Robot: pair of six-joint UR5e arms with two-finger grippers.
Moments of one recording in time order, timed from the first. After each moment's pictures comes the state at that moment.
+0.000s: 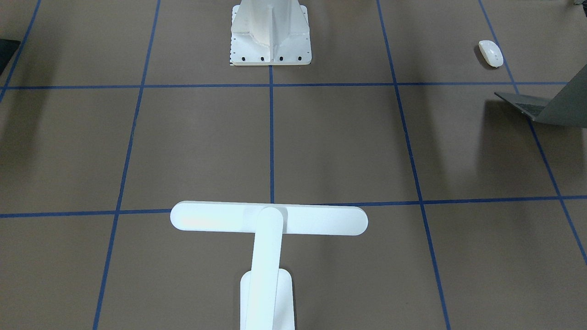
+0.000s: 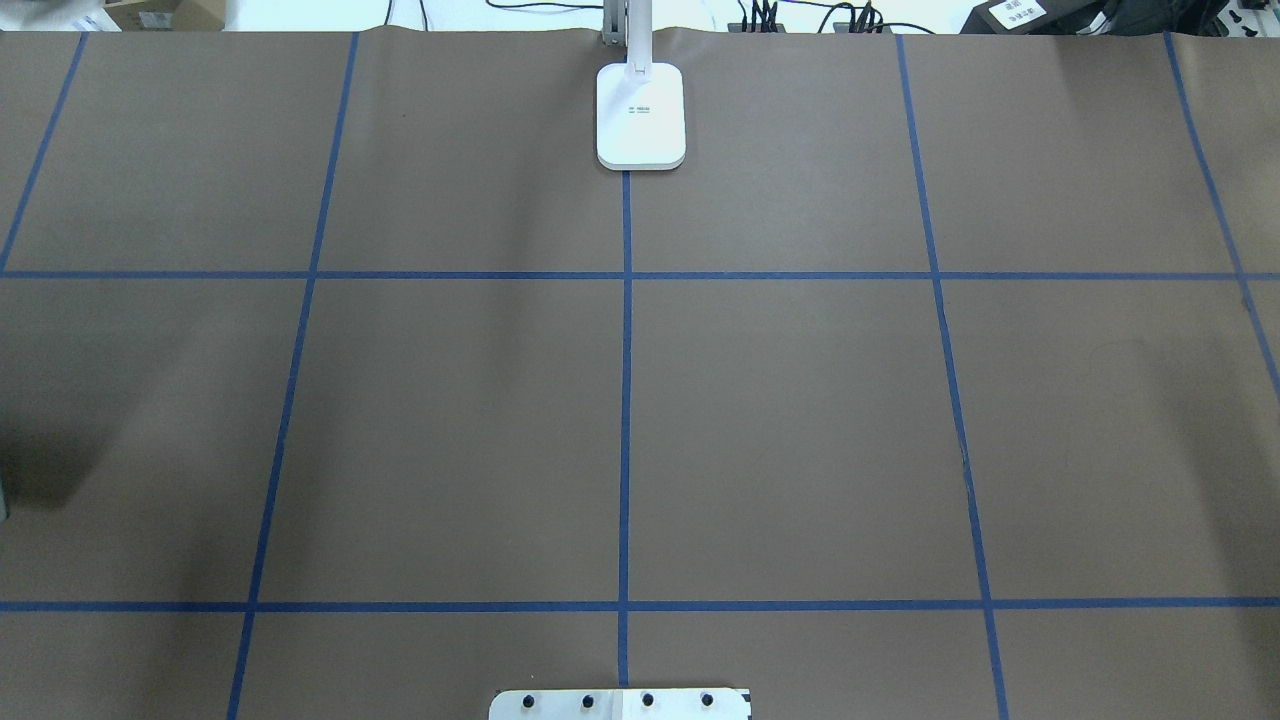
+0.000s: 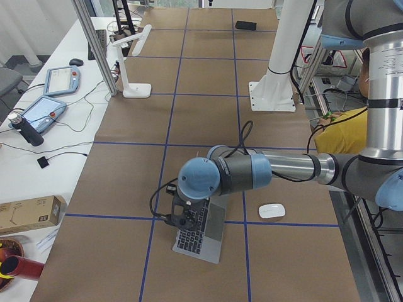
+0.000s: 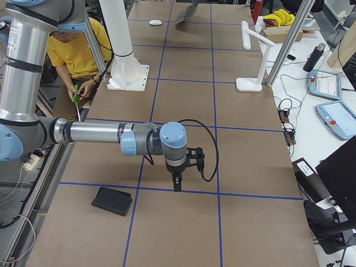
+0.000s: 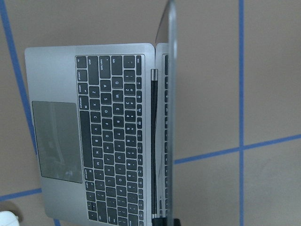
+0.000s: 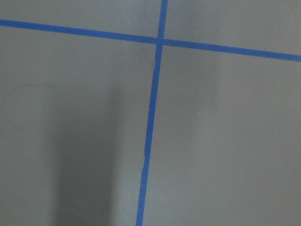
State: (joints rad) left arm -1.80 -1.51 -1.81 -1.35 -2.67 -1.19; right arm 1.54 -1.84 1.85 -1.48 2.30 -0.02
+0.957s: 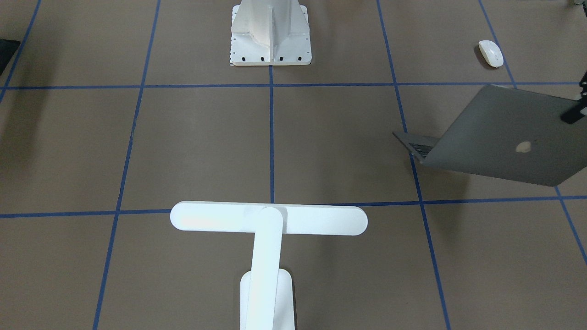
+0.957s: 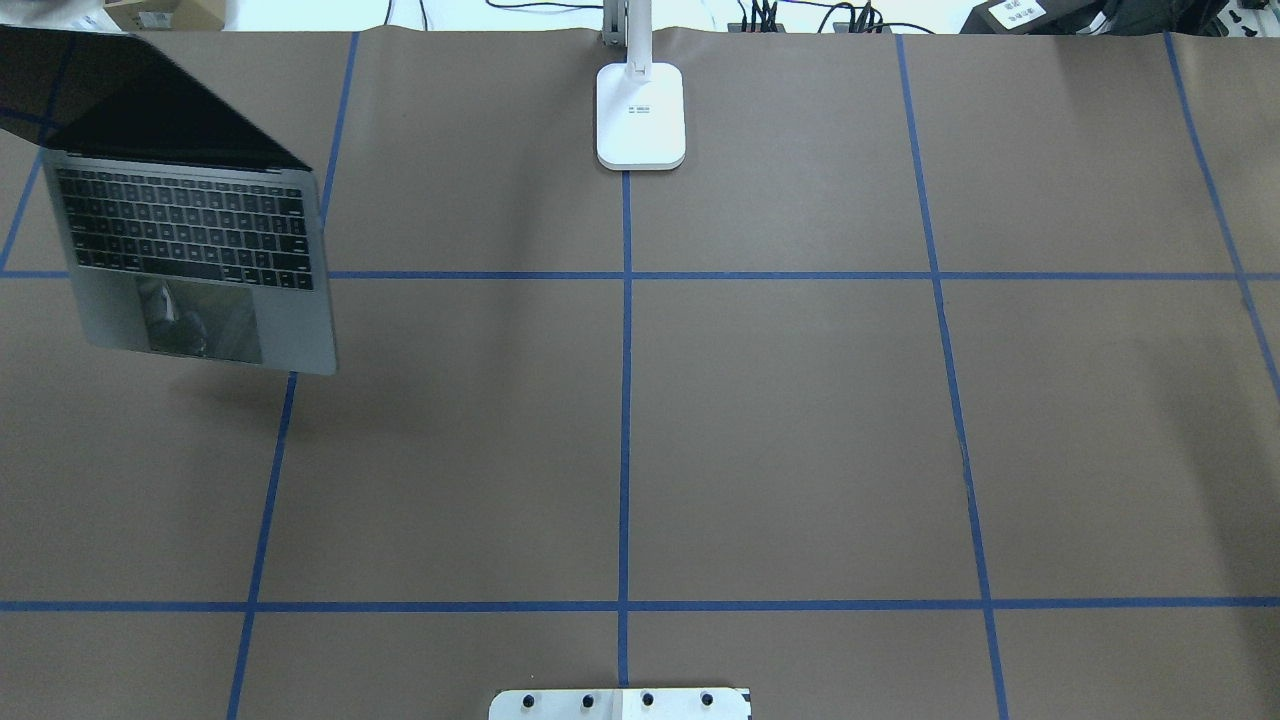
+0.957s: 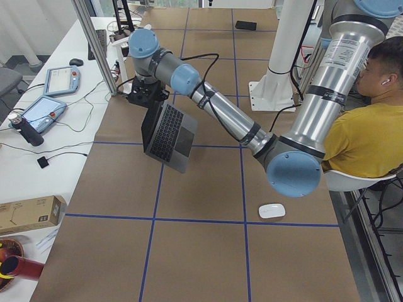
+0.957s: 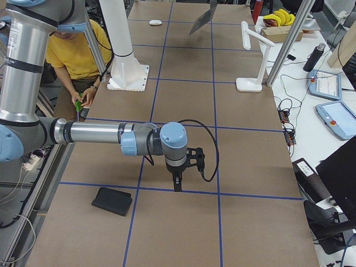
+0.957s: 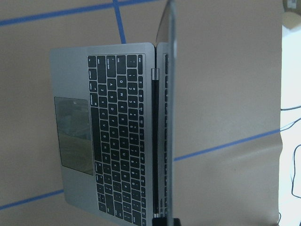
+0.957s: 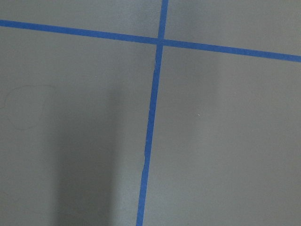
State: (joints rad) left arm -1.39 -1.97 -1.89 -1.49 -2.57 -2.00; right arm 1.54 -1.84 1.84 -1.48 2.30 -0.02
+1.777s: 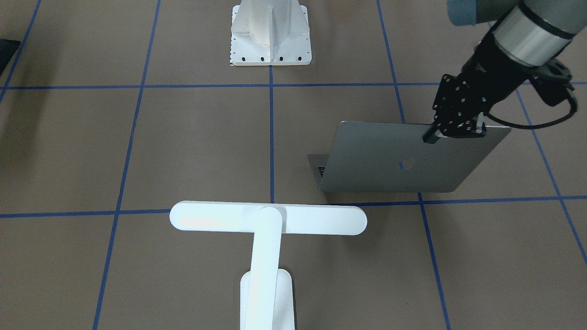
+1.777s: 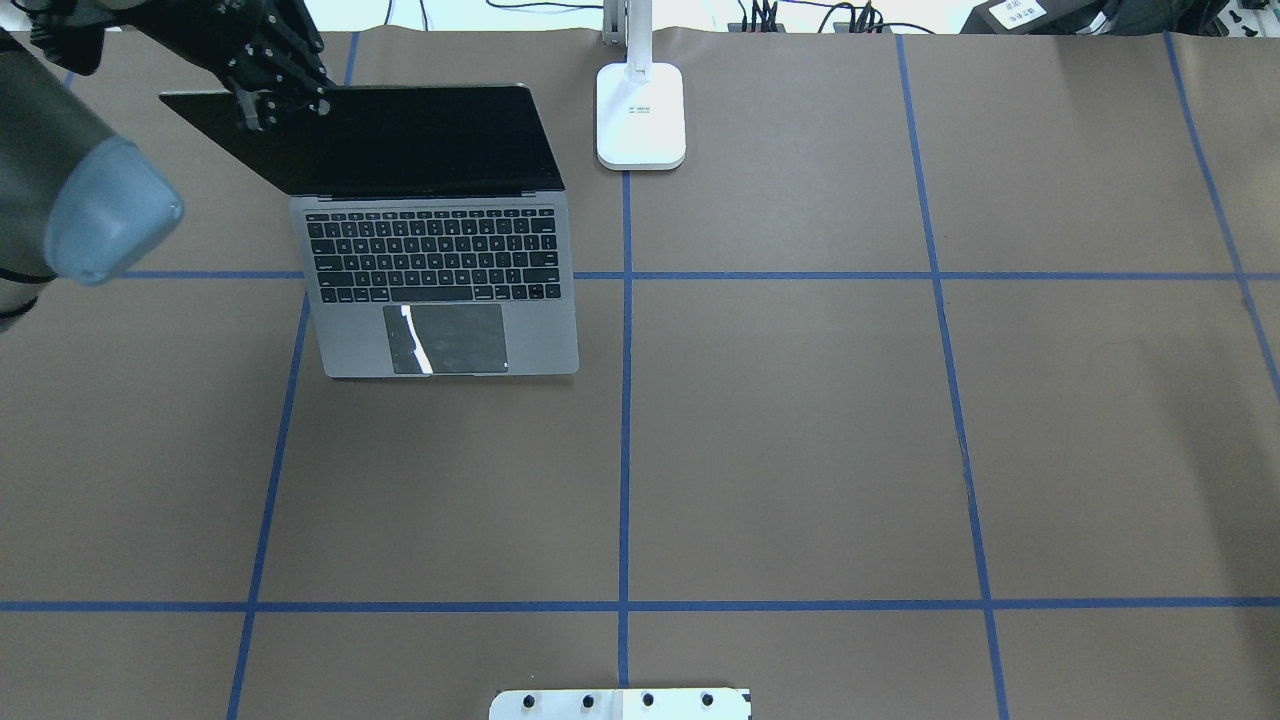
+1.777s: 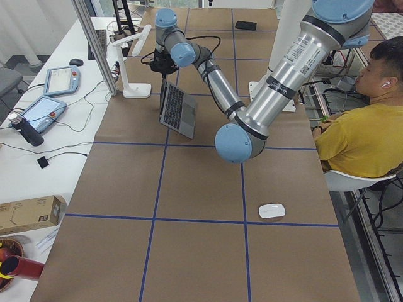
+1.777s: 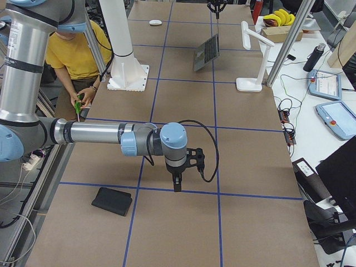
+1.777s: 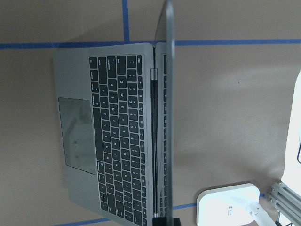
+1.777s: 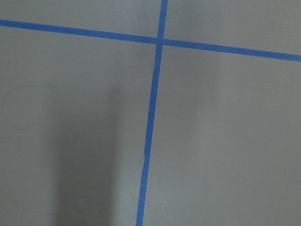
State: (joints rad) left arm -1.03 -2.22 -1.84 -1.57 -2.24 -2.51; right arm 1.54 -1.84 1.84 -1.49 2.30 -0.02
